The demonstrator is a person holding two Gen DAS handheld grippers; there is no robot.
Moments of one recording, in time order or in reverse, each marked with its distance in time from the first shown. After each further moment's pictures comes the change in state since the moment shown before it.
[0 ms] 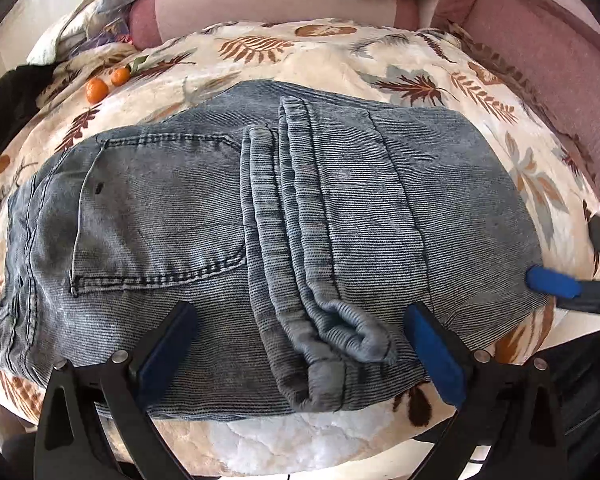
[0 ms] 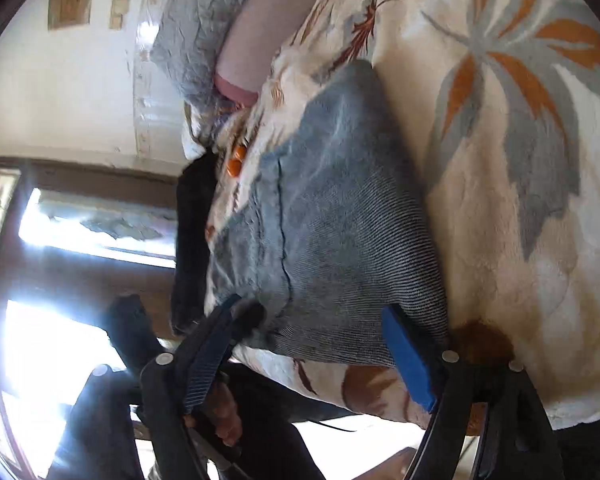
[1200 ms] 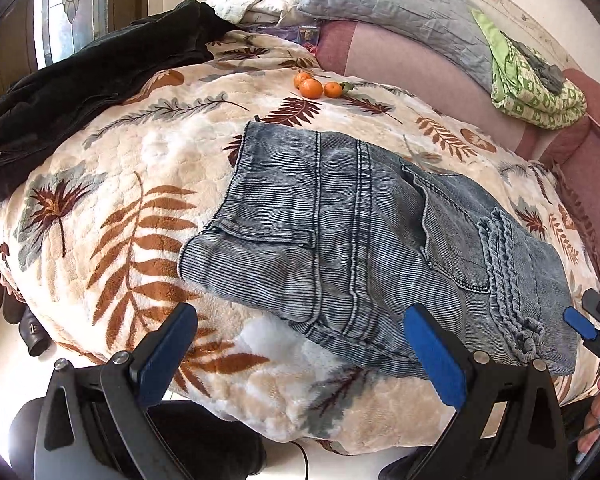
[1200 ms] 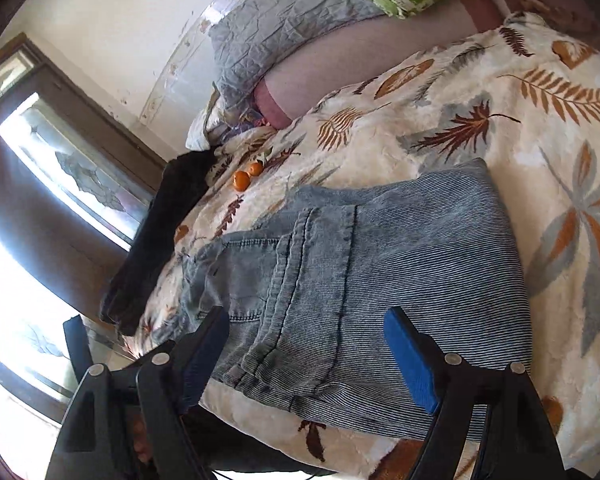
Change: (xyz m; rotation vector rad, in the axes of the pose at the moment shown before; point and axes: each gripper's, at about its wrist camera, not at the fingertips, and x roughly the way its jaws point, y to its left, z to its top) left arm -0.061 0.173 -0.079 -0.461 -0.184 0.120; right arm 0.061 0.097 -0.025 -0.442 -0.134 -0.335
